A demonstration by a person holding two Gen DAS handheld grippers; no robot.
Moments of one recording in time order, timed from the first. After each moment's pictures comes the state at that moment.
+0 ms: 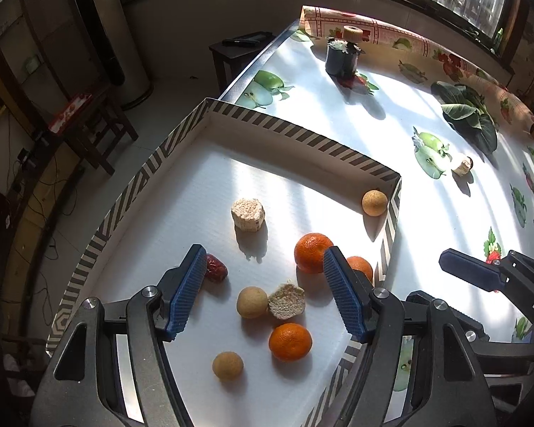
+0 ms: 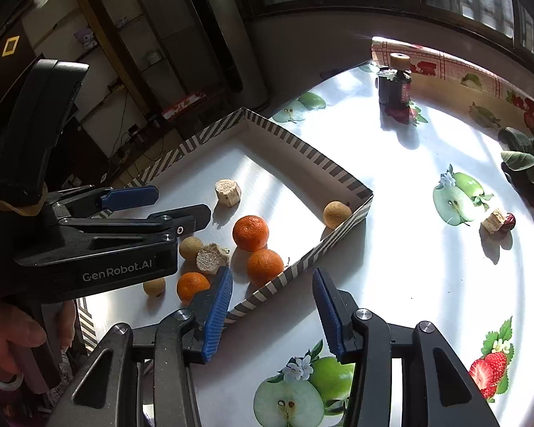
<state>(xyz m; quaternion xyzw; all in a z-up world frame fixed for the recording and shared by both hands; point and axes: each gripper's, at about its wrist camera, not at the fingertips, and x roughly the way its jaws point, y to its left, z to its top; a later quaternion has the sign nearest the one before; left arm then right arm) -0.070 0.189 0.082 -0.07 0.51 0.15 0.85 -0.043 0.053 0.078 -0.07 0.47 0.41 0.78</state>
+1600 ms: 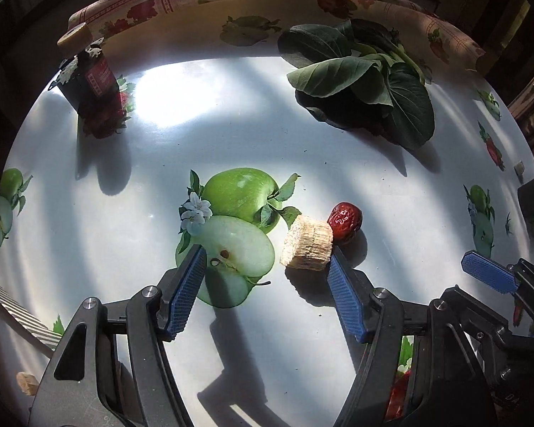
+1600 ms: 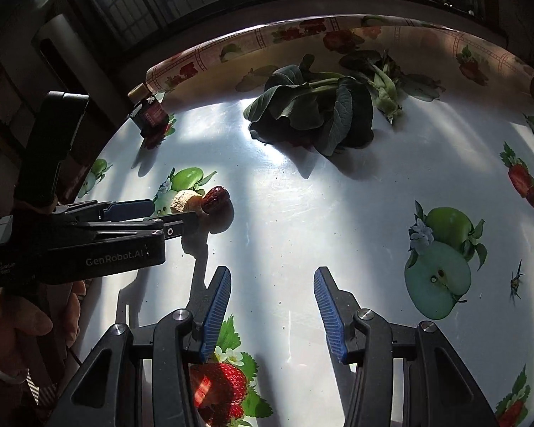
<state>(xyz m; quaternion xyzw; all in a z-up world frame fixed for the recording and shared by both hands) 0.146 0.021 0.021 -0.02 0.56 -0.03 0.83 0.102 -0.164 0.040 0.04 0.51 0.22 0.83</state>
